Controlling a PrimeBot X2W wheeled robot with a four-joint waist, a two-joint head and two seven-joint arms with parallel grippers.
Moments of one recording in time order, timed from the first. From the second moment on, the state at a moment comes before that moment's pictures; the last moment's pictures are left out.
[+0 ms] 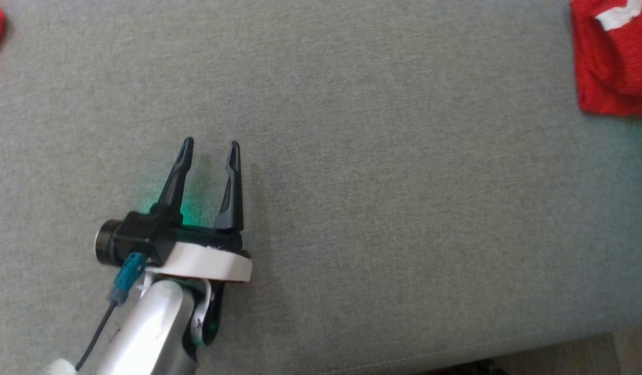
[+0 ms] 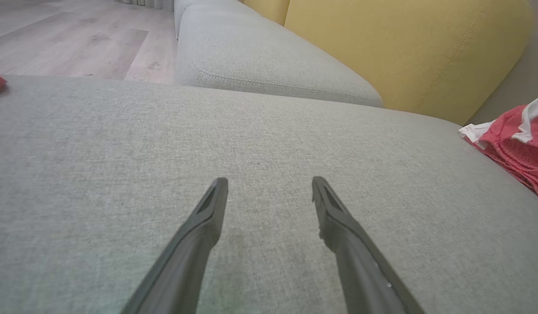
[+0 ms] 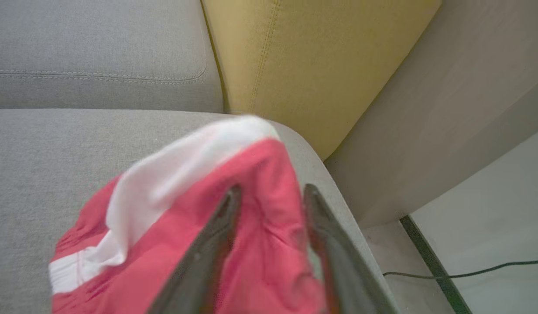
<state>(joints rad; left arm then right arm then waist) -0.29 0.21 -0.45 0.10 -0.43 0.14 -0.17 -0.88 -0.41 -0.17 0.75 0.02 0.13 0.16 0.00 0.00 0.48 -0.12</state>
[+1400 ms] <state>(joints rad) -0.03 0.19 -0.36 0.19 -0.51 0.16 -0.25 -0.15 -0.05 0.00 0.28 0.07 0.13 -0.16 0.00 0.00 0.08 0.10</state>
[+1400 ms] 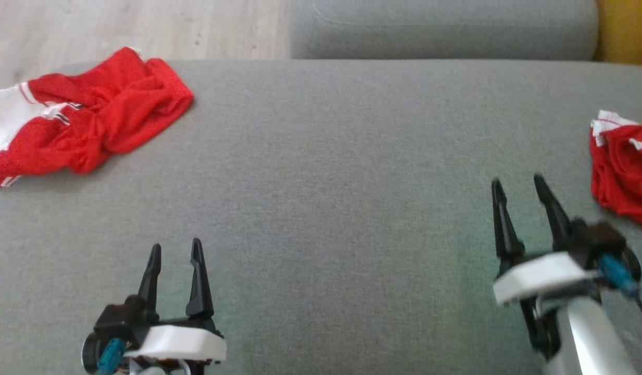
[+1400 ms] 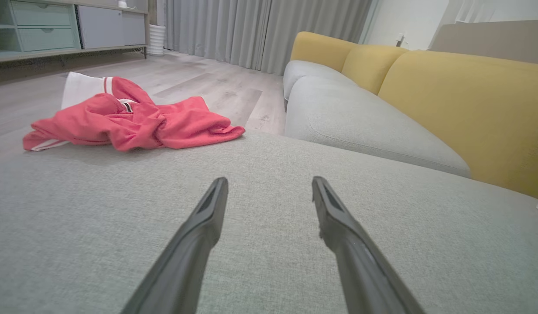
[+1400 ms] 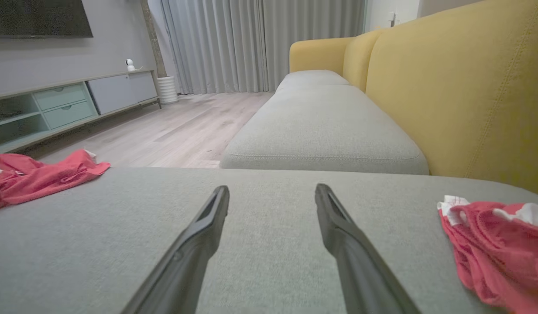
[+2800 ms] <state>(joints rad) -0.01 0.22 -0.35 0.18 -0.52 0.16 -0.25 0.10 -0.05 0.05 0.05 0.13 0.13 -0.07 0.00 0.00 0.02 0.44</state>
